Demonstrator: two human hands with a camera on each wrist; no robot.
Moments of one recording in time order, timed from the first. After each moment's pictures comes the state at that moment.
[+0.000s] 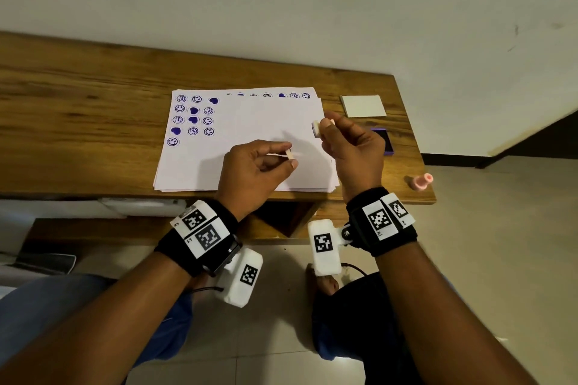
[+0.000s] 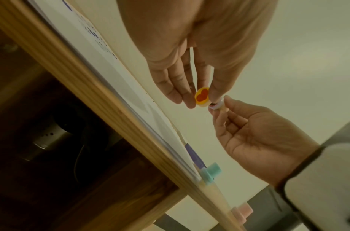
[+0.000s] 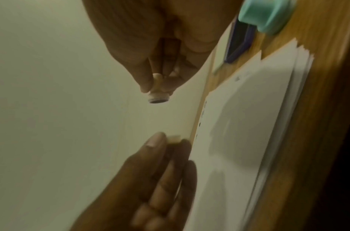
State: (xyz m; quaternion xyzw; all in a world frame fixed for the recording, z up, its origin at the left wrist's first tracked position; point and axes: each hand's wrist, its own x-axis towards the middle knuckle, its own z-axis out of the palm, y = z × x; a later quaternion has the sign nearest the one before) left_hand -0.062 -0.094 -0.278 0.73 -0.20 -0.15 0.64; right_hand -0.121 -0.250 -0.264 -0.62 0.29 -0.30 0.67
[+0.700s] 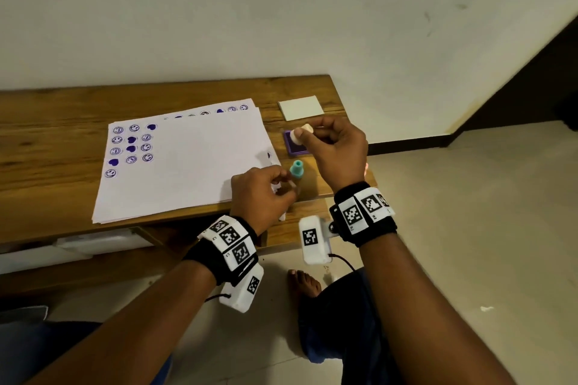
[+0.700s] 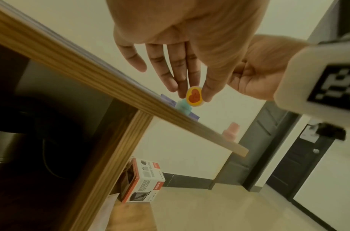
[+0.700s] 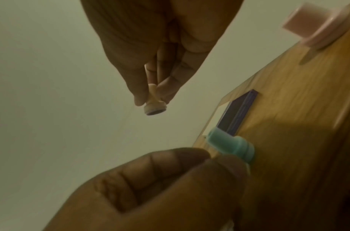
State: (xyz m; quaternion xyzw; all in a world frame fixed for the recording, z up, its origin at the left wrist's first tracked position) left_hand -0.121 -0.184 -0.289 0.85 -0.33 -0.07 0.41; right_hand -0.174 -0.320 -0.253 -0.70 0.30 -0.36 0.54
